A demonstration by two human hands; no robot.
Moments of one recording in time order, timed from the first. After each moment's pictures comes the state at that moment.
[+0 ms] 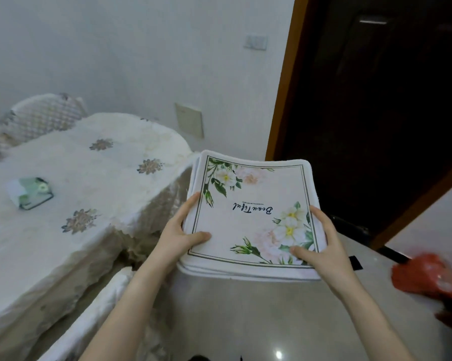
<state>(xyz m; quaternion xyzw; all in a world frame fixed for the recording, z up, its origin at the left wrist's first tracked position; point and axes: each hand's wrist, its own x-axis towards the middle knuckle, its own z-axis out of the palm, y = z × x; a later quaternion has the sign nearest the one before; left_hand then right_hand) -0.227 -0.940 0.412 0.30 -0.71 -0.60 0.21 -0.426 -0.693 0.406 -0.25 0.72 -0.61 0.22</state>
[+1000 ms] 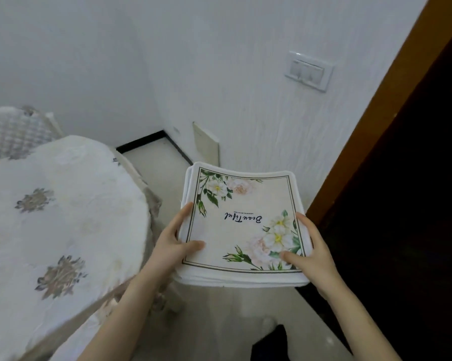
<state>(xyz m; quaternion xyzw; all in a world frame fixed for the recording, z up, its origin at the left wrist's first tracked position) -0.736 -1.334 0.361 0.45 -0.60 -0.59 0.29 -1.002 -1.180 0.351 -0.33 0.69 -0.54 0.35</state>
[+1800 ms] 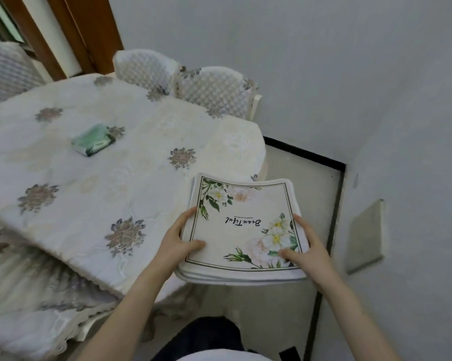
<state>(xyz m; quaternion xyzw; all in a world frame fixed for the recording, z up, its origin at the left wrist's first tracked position) -0.684 -1.536 0.320 0.72 -0.27 -0.38 0.52 -0.947 -1.705 0.323 -0.63 0.46 -0.21 0.59</state>
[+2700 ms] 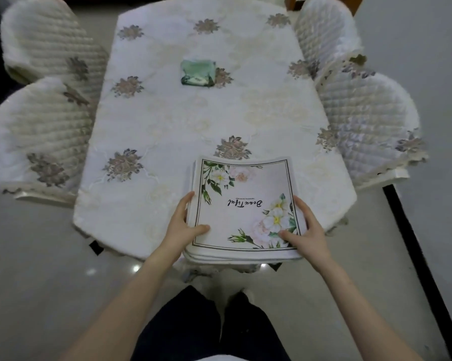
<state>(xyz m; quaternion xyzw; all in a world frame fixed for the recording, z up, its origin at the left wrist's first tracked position) -0.694 -1.799 0.258 0.74 0.21 -0.12 0.62 -0.679 -2.112 0.263 -0.82 0.09 0.13 0.55</state>
